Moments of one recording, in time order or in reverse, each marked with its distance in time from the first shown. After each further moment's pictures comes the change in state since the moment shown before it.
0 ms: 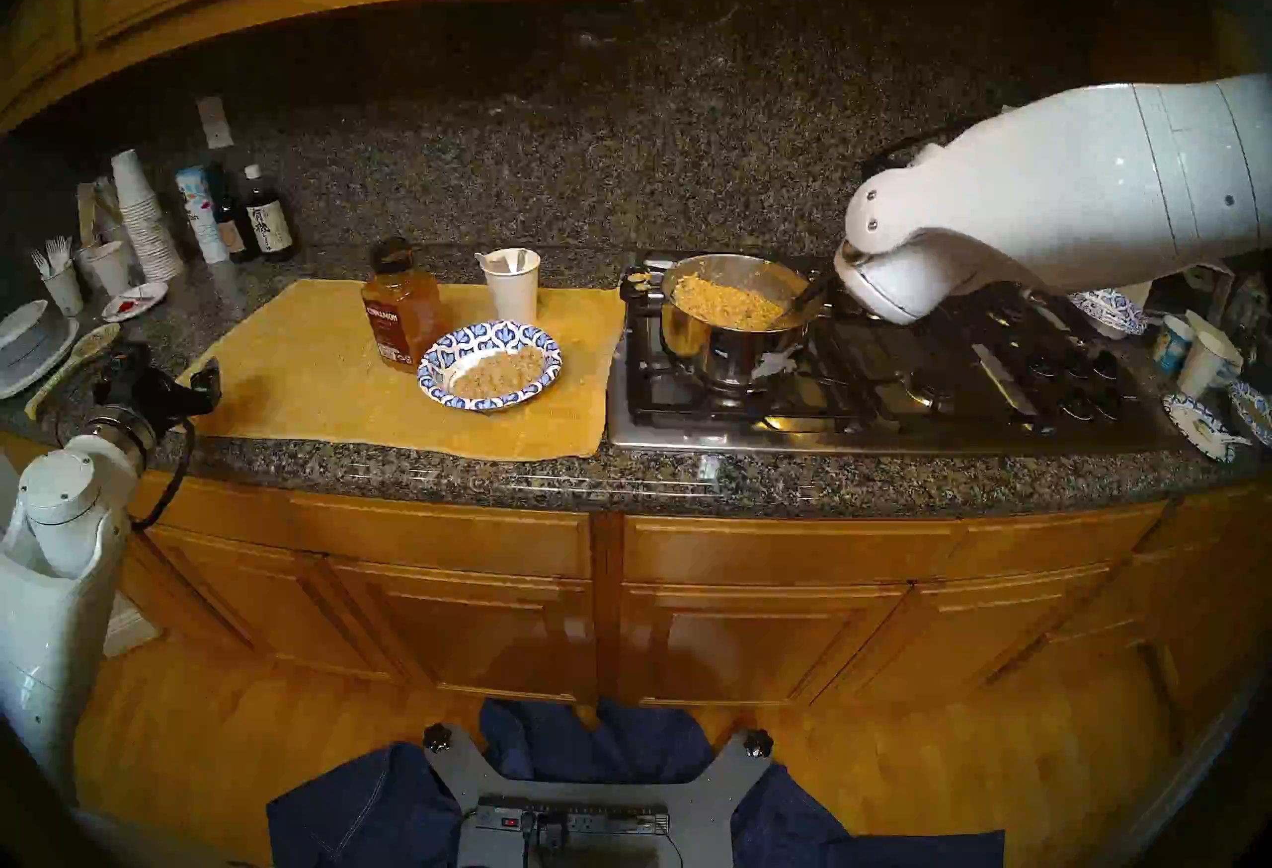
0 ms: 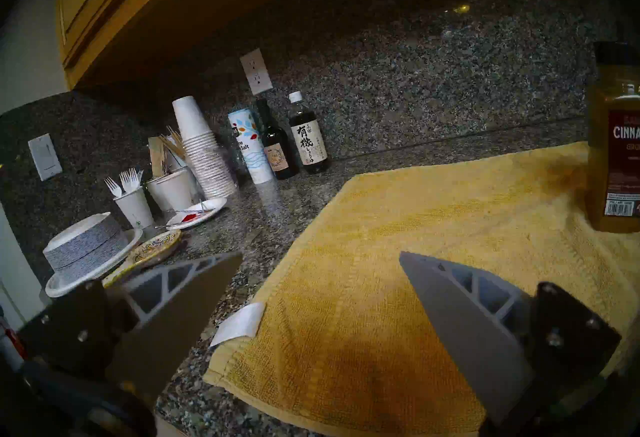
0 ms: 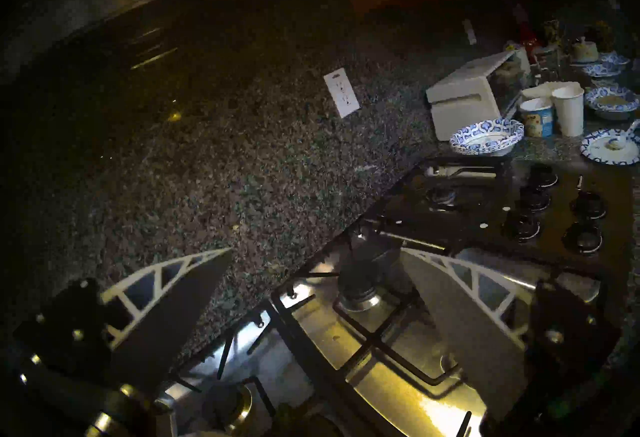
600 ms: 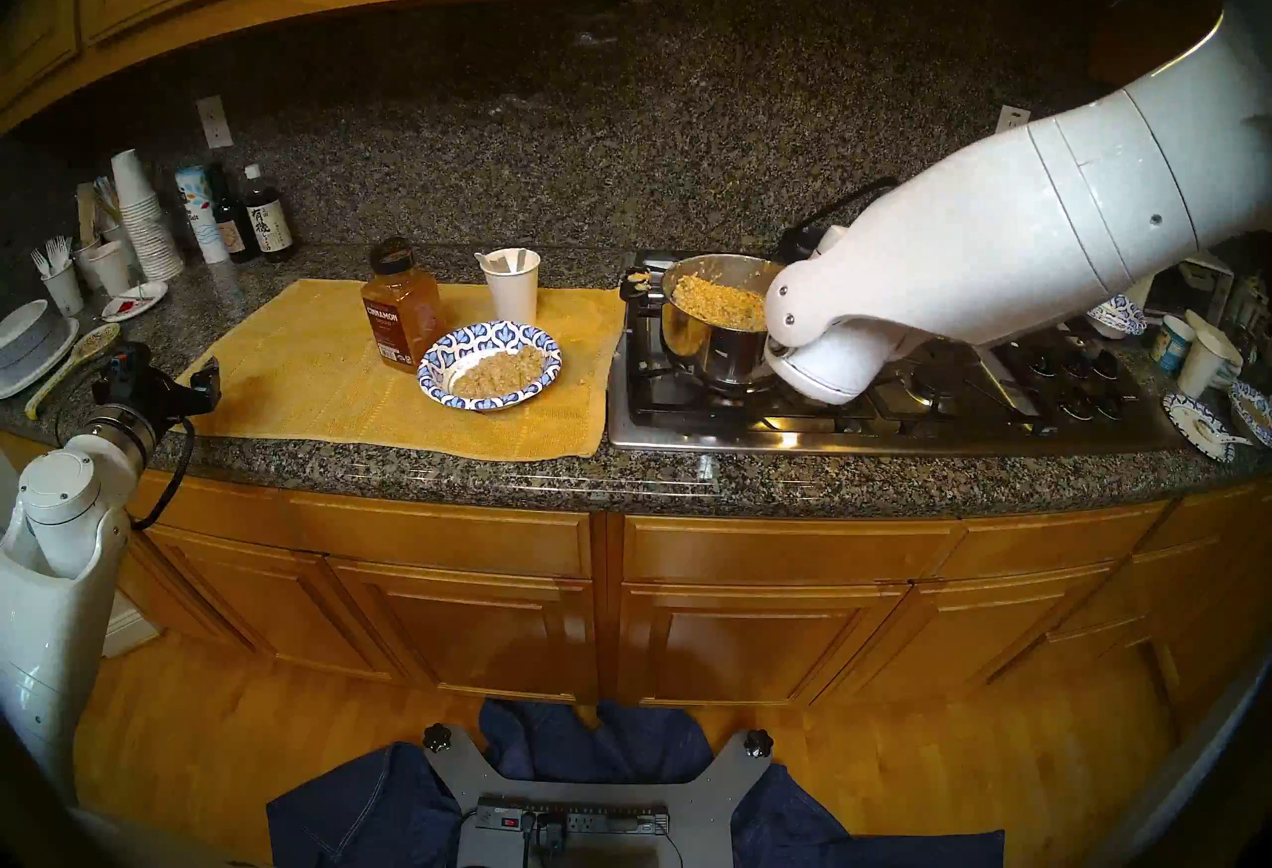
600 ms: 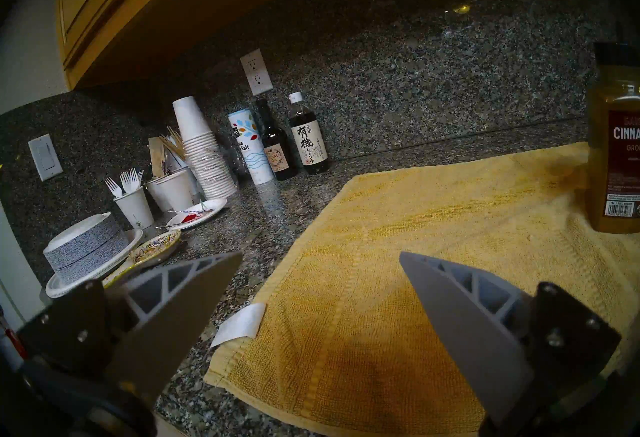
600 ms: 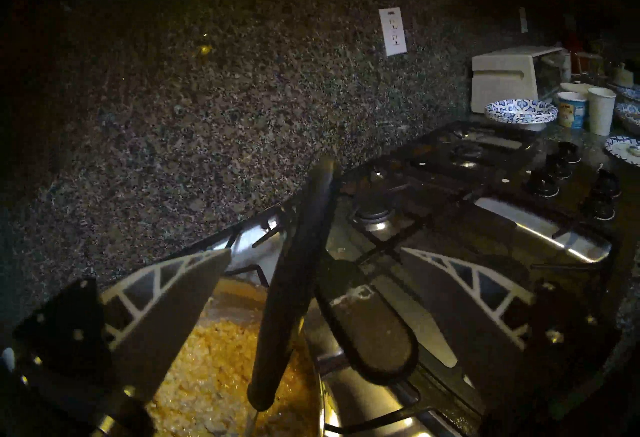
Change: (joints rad) left arm 0.000 0.000 -0.001 -0.001 0.000 0.000 0.000; right arm -0.129 -0.180 0.017 -0.030 0.008 0.000 0.003
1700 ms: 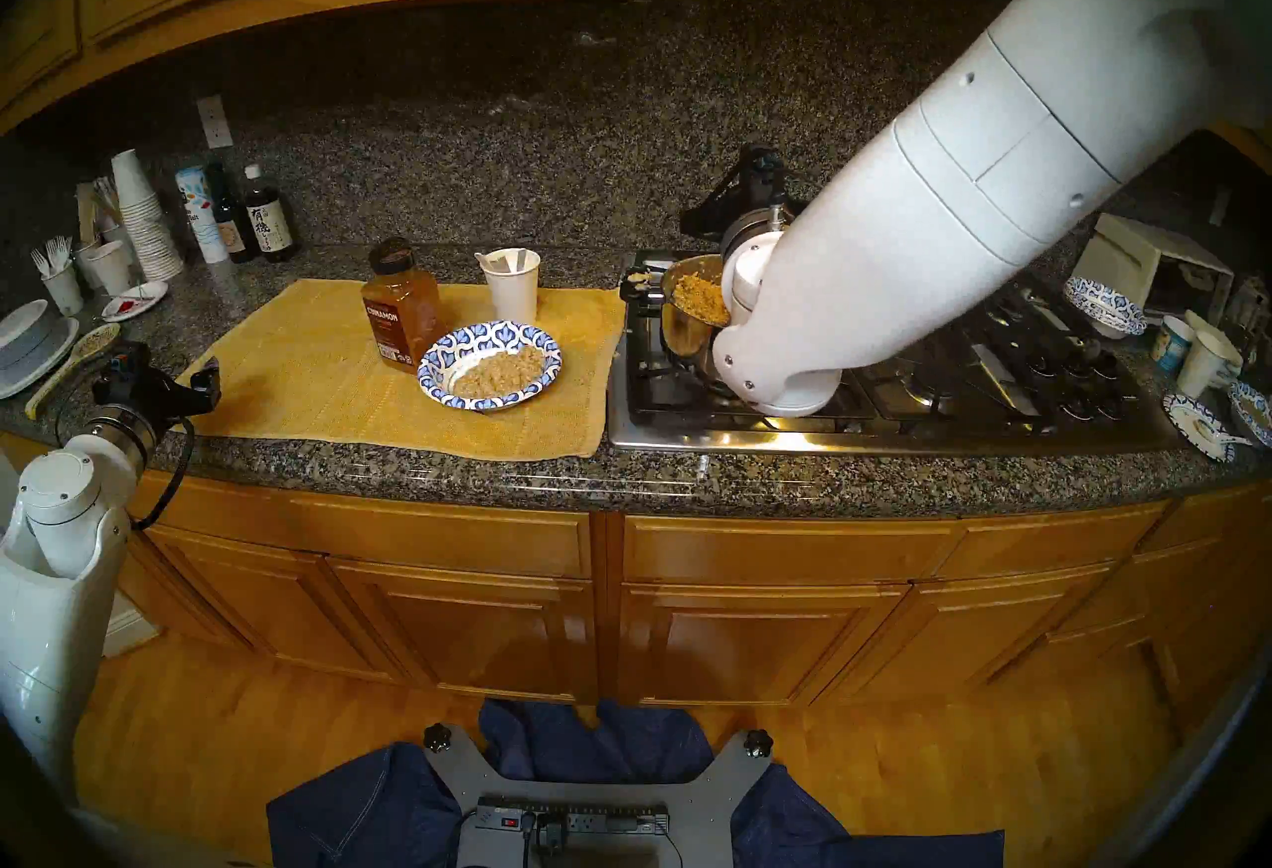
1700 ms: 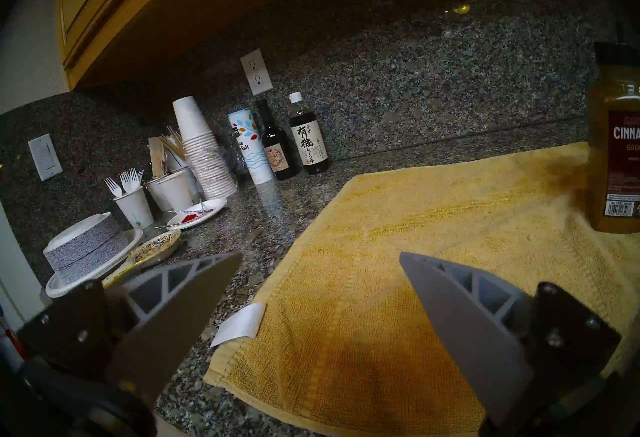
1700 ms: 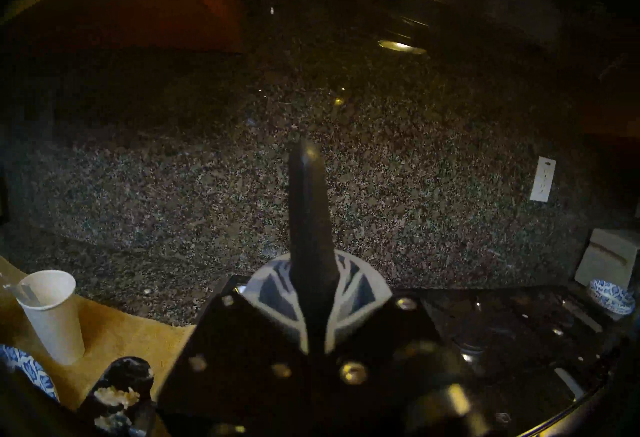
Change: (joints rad) left arm 0.000 0.000 0.000 0.000 0.000 0.000 0.000; right arm 0.000 -0.320 -0.085 0.024 -0.263 -0.002 0.000
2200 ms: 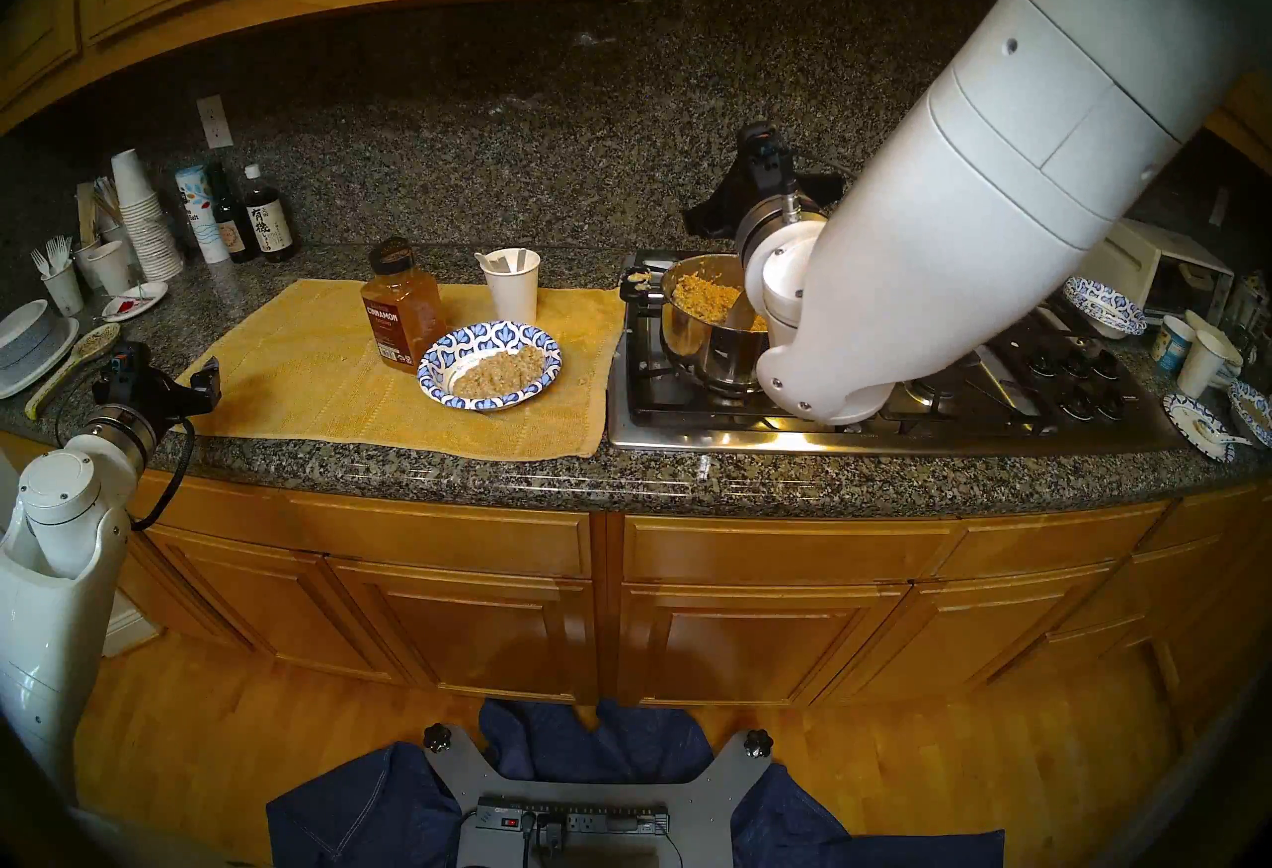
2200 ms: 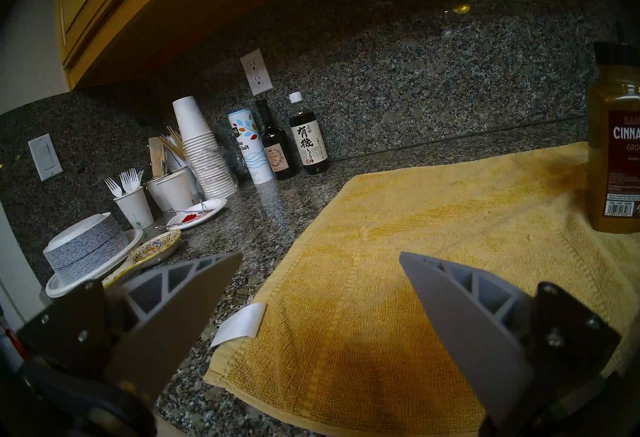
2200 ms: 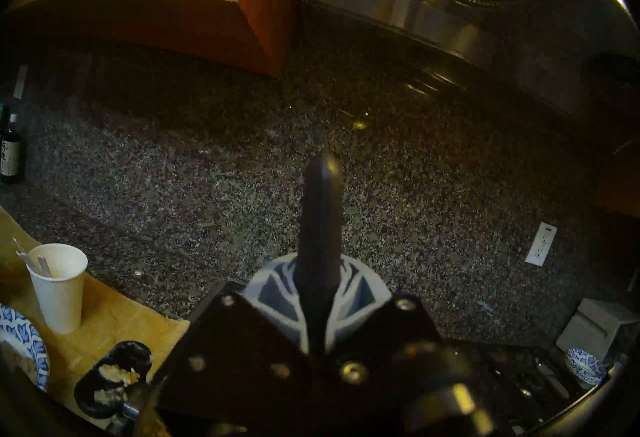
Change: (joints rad) left arm 0.000 0.000 0.000 0.000 0.000 0.000 0.000; right arm 0.120 -0.114 -0.122 -0.133 -0.136 0.004 -0.001
